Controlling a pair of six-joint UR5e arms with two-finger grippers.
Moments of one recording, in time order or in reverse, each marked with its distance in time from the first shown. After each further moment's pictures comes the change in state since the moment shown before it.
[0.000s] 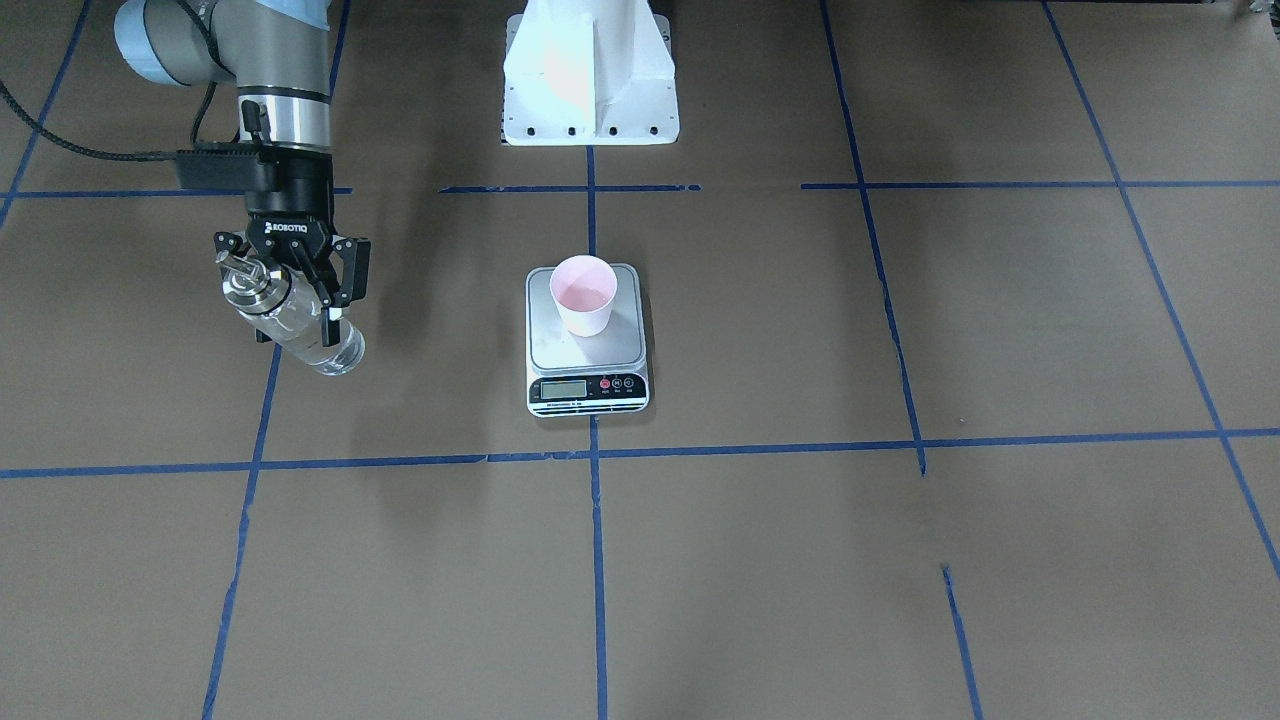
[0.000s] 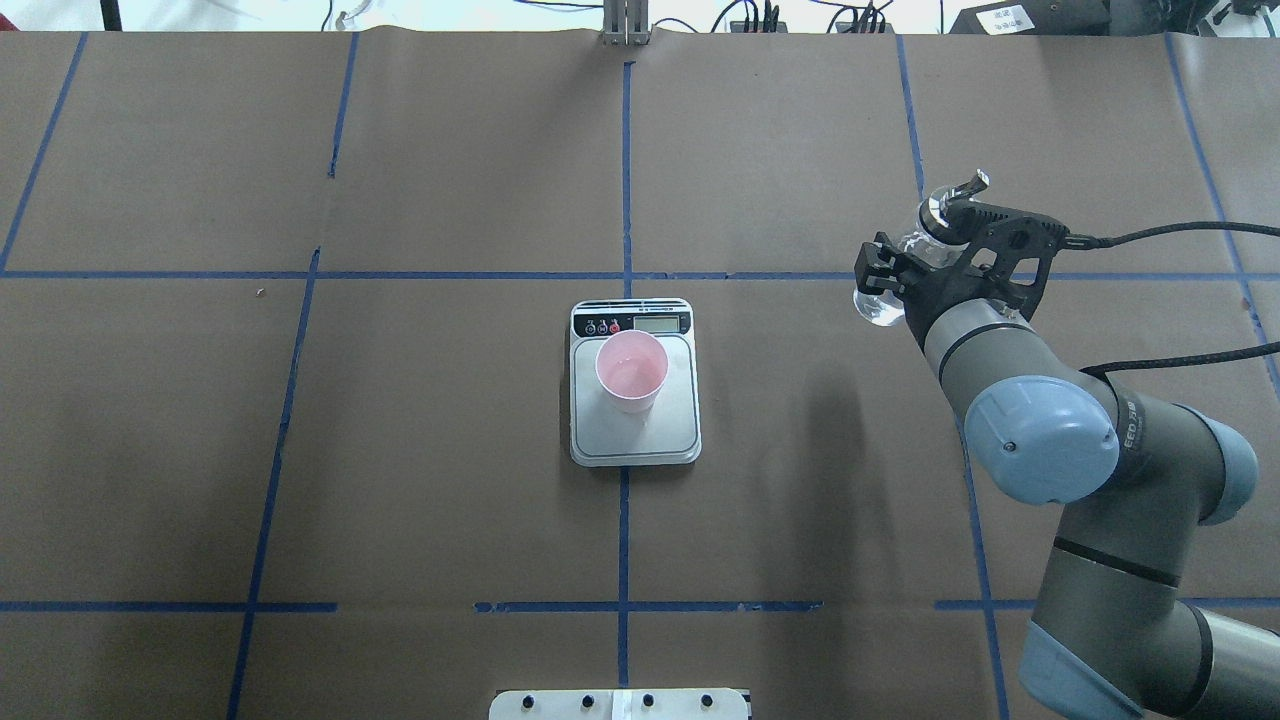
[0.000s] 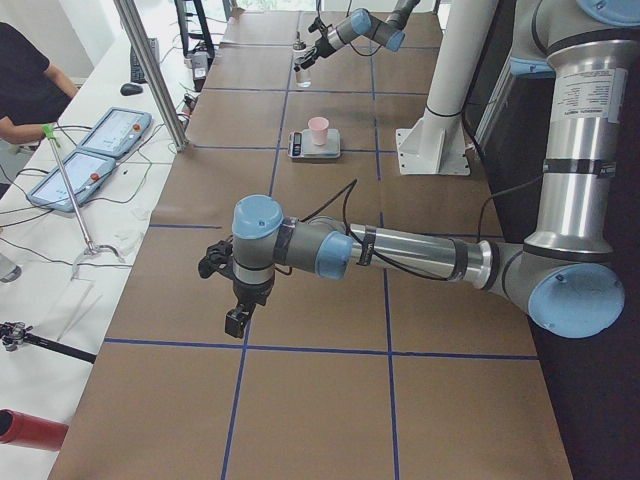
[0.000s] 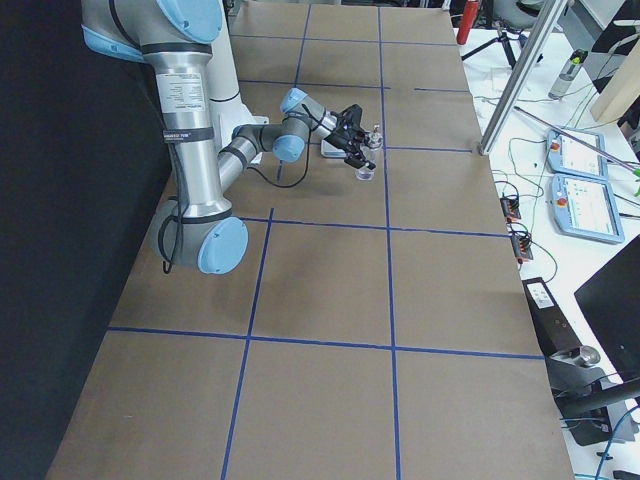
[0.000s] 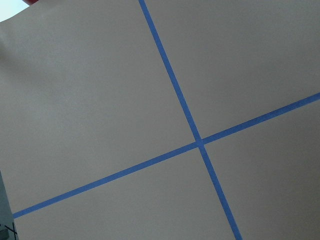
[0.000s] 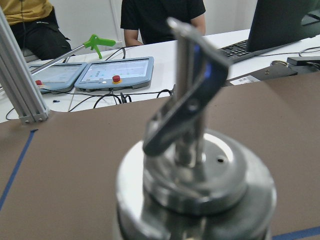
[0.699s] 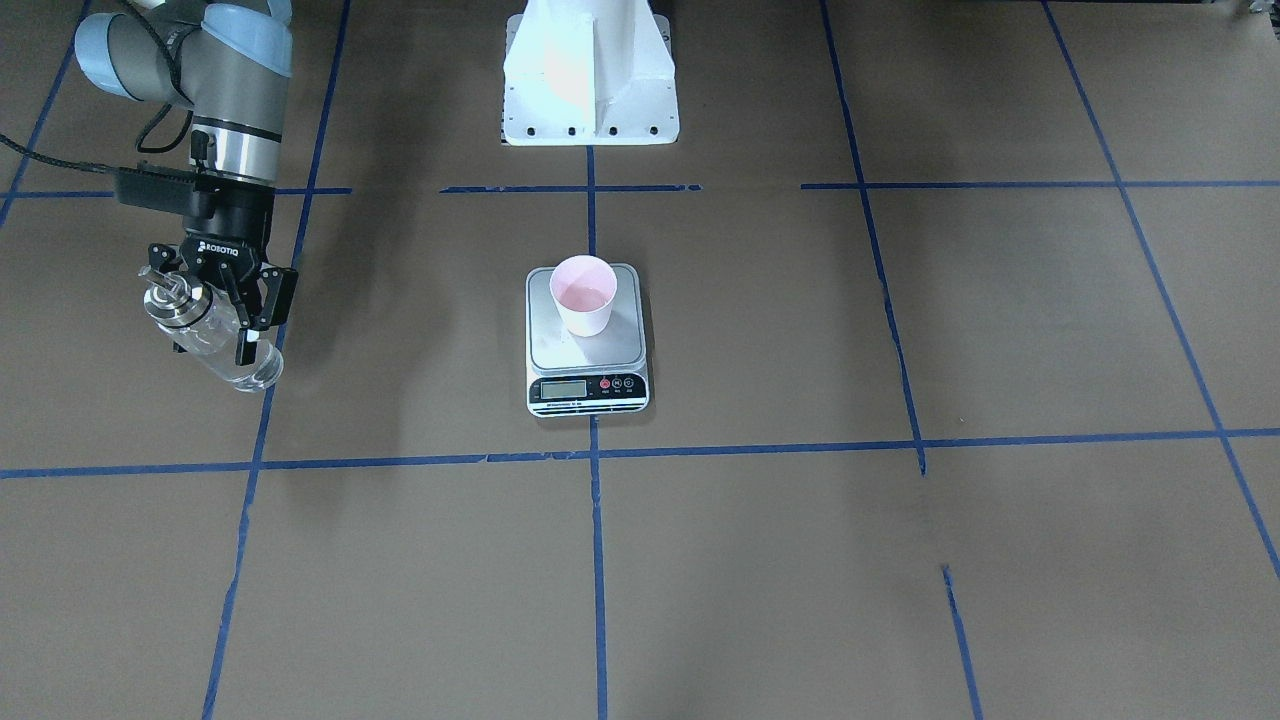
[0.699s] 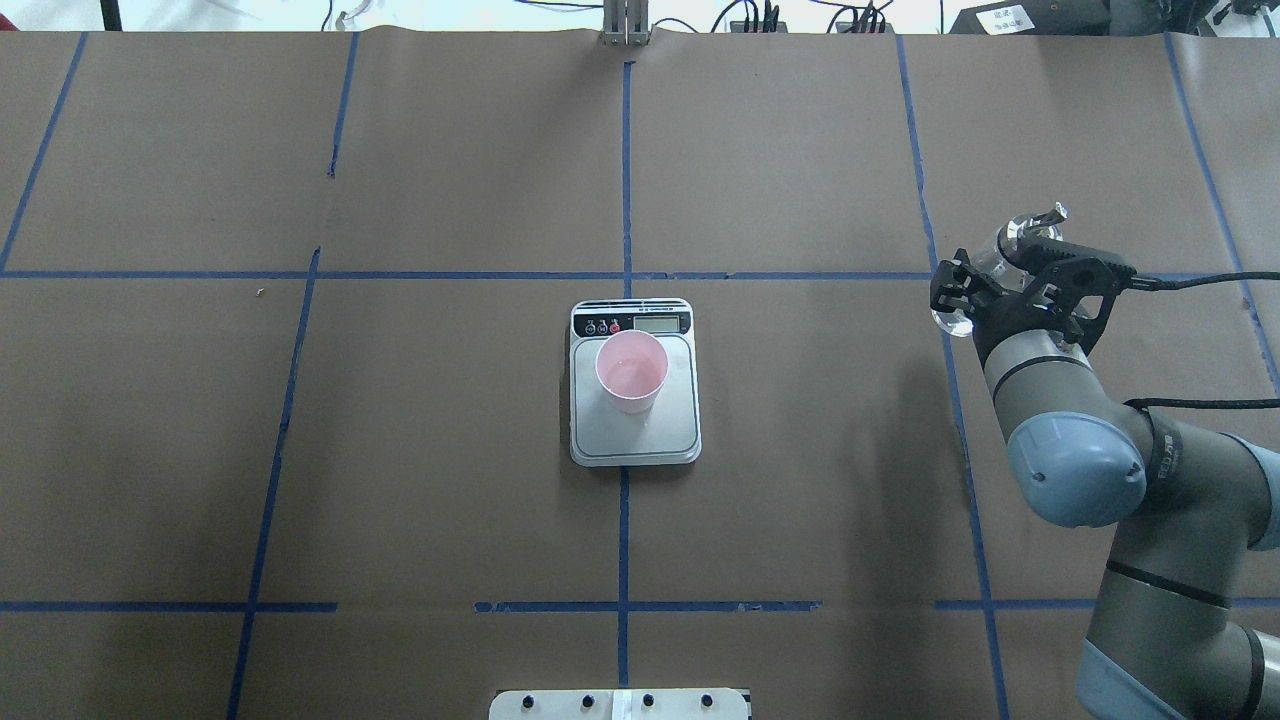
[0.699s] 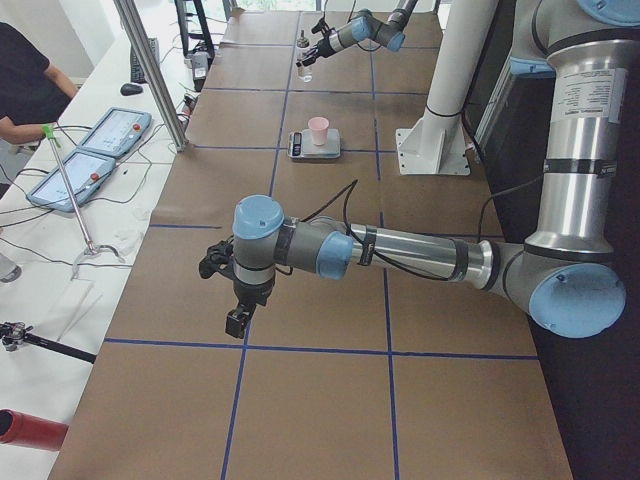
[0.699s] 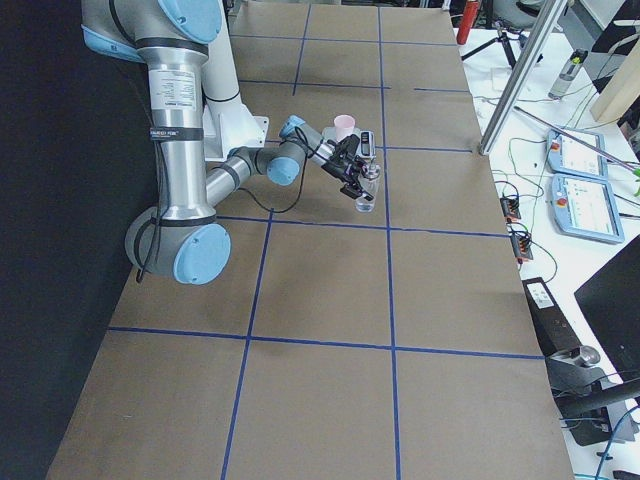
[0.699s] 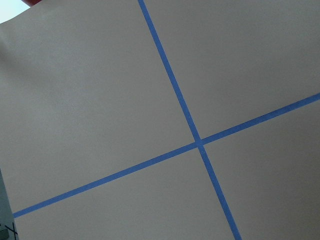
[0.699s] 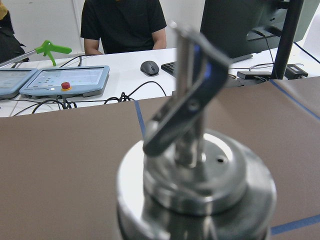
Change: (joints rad) left arm 0.000 0.002 0.001 0.001 0.000 -0.001; right arm -0.022 -0.121 -0.023 0.003 -0.116 0.084
